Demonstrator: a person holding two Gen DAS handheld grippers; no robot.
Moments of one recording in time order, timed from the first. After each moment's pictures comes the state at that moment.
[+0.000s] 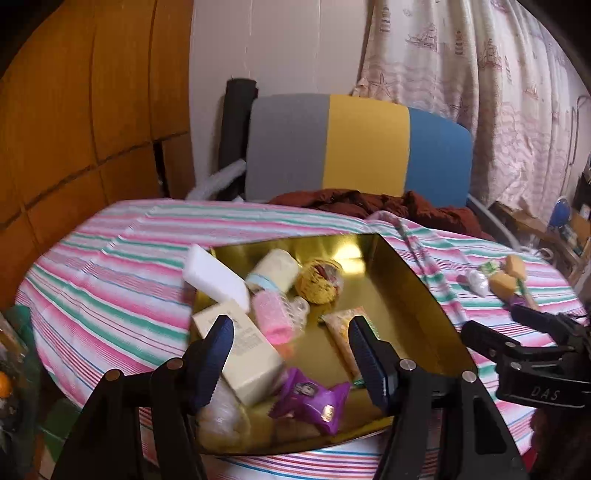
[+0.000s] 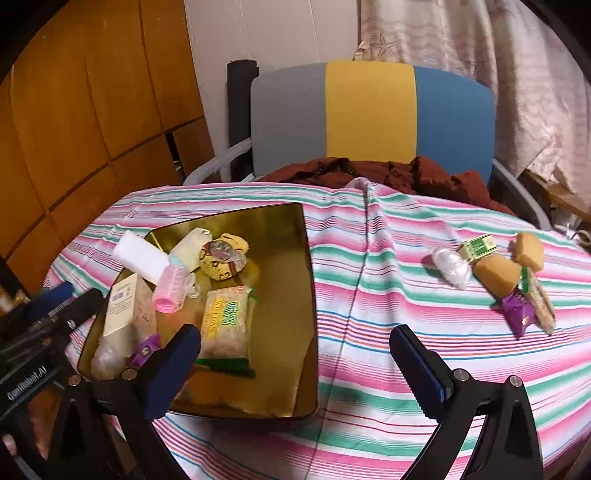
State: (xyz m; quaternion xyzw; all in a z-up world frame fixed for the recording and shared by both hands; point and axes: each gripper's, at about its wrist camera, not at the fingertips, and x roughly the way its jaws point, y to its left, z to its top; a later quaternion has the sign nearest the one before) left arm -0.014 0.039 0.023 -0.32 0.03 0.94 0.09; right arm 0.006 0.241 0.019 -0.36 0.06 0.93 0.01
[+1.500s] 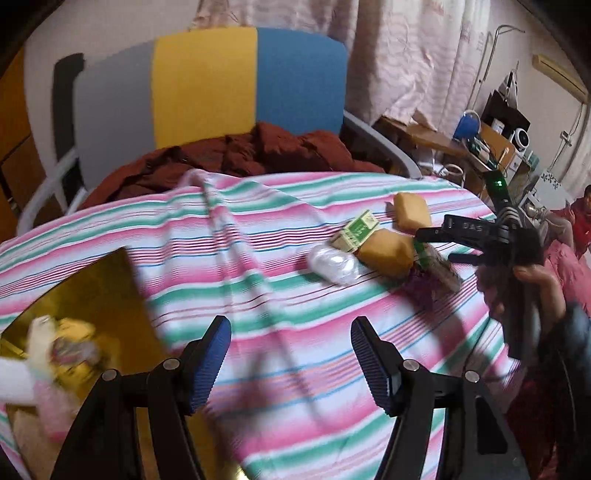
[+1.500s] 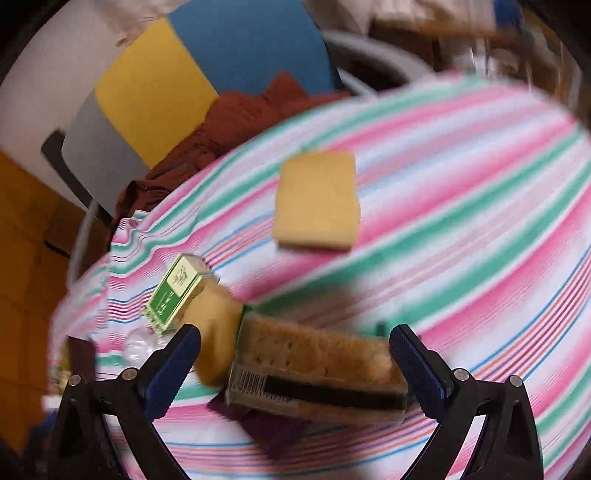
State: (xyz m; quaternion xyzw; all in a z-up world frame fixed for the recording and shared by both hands) left arm -0.099 0.287 0.006 -0.44 0.09 0.83 0.33; right arm -0.054 0.608 -0.048 -0.46 0.33 0.81 0.15
